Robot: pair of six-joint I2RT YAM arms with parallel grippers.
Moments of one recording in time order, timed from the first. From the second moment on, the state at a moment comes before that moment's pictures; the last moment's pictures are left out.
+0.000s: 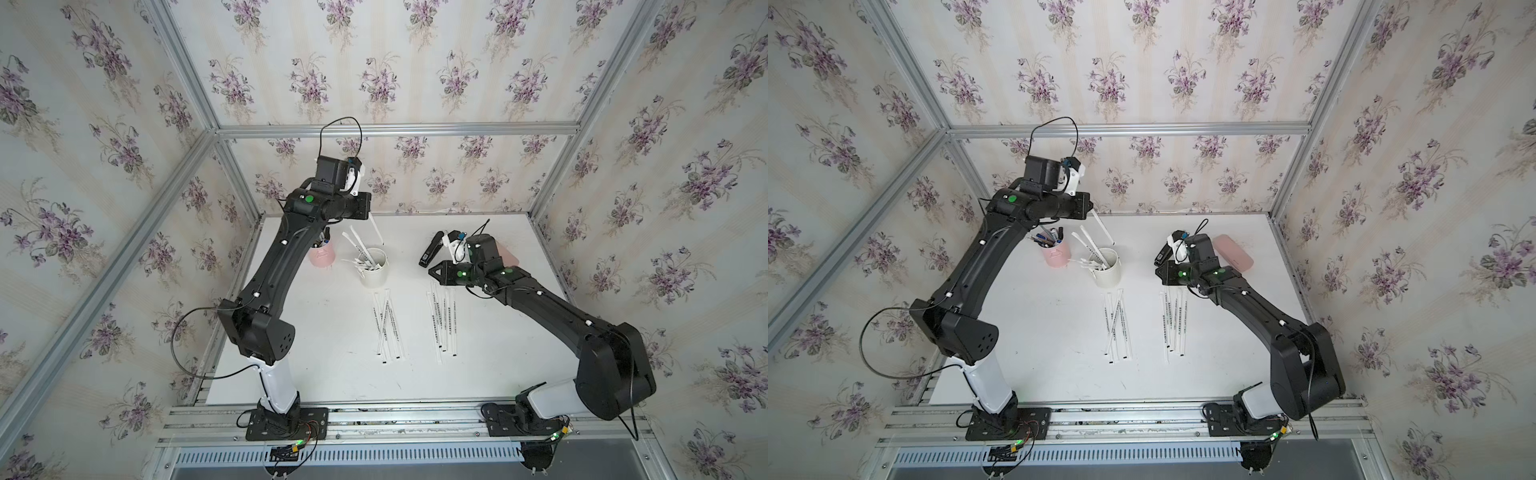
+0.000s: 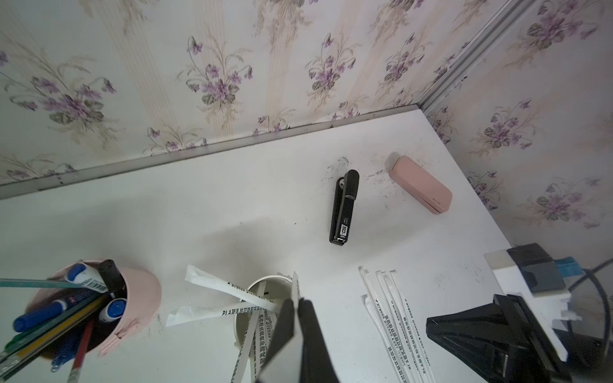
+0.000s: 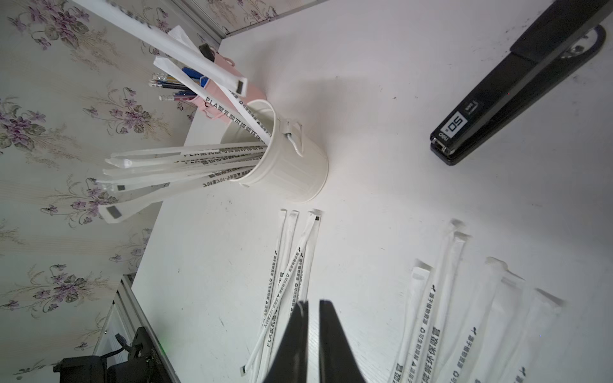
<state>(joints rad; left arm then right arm) -0.35 1.80 2.13 -0.93 0.18 -0.16 0.42 1.44 1.01 -0.27 -0.43 0.41</state>
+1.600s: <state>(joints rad) -0.57 1.88 1.72 -1.26 0.49 -0.02 0.42 1.29 0.88 -0.30 -0.38 0.43</state>
